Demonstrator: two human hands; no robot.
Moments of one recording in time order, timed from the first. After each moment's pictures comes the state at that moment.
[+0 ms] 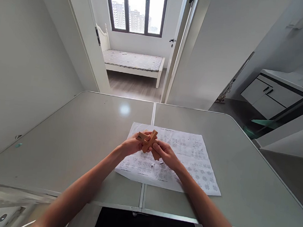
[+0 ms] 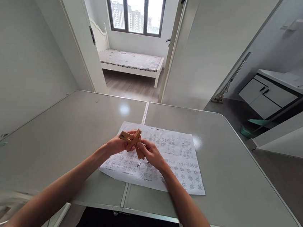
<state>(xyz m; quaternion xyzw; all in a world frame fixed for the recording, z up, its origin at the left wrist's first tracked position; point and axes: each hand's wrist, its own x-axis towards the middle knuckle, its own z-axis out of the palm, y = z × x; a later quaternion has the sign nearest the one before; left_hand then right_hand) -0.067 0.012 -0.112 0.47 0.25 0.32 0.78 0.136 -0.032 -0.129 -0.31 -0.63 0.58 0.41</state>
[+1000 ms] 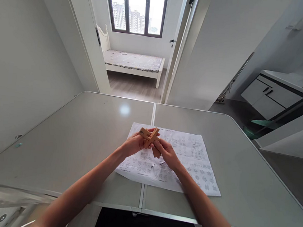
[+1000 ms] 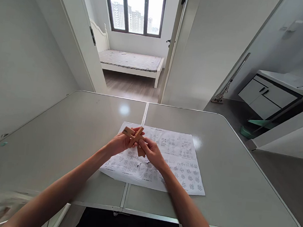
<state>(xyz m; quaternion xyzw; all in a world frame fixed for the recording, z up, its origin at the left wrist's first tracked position) -0.059 0.010 -0.113 0.42 0.25 0.39 0.78 0.134 -0.032 -0.128 -0.33 -0.59 0.57 0.46</state>
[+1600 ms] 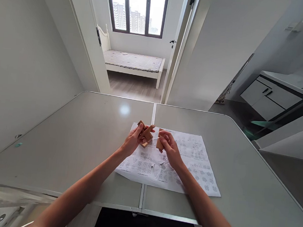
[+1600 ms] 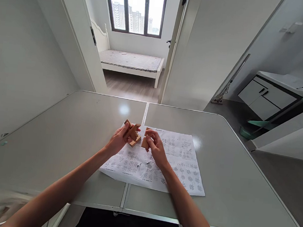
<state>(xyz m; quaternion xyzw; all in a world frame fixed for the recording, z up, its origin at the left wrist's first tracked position) -0.053 0.008 -0.109 0.43 0.30 0.51 0.68 0.139 -0.022 -0.135 -0.36 -0.50 0.56 0.55</state>
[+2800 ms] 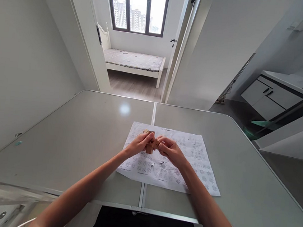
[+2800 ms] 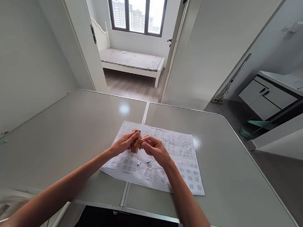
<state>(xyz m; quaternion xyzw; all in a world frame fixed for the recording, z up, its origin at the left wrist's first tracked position) -0.044 -0.004 -0.109 0.64 0.38 0.35 0.57 0.155 -0.020 -0.134 -0.24 -0.54 0.67 0.45</state>
